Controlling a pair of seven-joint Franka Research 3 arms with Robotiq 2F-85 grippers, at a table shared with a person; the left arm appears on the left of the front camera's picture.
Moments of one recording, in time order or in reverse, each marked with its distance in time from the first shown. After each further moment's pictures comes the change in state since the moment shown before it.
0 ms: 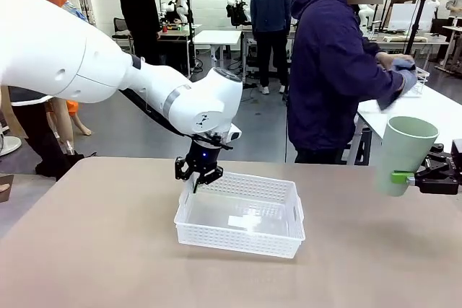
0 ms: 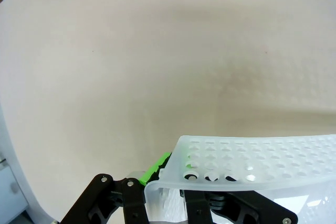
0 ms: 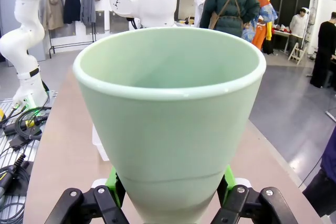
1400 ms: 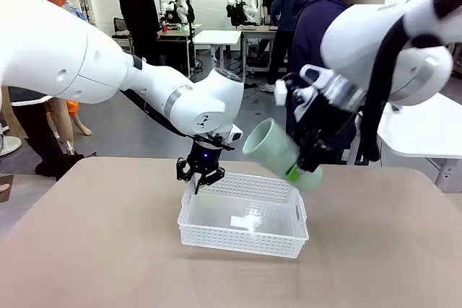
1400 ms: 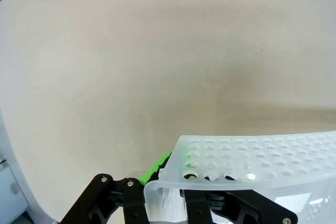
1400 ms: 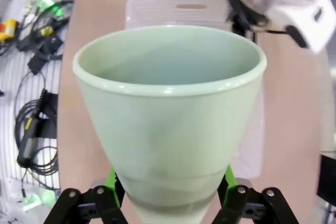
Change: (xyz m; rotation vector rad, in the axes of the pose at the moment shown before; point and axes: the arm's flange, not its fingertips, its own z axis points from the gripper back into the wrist) left arm -0.004 -0.008 0.001 -0.001 -0.001 -0.017; right arm 0.172 0.063 -0.274 0.286 0.902 0.142
